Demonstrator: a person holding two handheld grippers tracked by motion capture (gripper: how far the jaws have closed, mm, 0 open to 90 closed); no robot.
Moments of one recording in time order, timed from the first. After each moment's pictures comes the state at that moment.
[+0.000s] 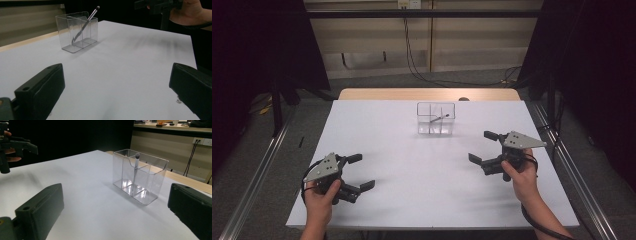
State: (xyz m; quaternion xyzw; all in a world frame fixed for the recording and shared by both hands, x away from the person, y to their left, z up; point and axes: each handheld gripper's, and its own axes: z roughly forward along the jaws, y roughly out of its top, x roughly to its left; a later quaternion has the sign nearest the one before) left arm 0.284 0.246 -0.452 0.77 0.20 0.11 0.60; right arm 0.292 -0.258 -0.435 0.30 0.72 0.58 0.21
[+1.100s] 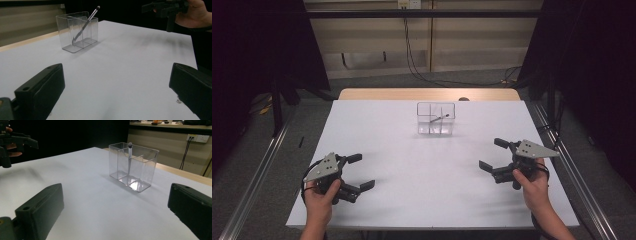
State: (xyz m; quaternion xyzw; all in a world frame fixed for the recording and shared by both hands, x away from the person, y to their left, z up) left arm 0.284 0.246 -0.452 0.77 0.20 0.10 0.60; right arm 0.270 -0.283 -0.445 0.31 0.72 0.58 0.21
